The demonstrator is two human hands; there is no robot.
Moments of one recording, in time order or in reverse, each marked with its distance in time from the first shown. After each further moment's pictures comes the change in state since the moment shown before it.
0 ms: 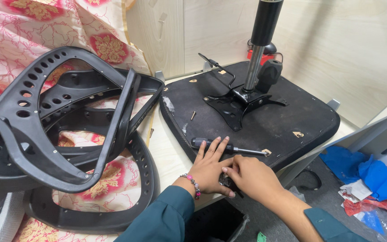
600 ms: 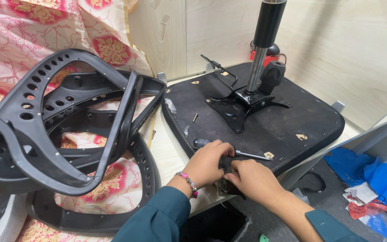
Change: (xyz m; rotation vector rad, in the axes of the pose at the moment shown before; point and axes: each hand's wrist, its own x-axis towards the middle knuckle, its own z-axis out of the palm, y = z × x) left_hand -0.004 0.005 -0.038 -0.286 0.213 -0.089; right_hand 0.005 0.001 0.001 -0.051 -0.032 -0.132
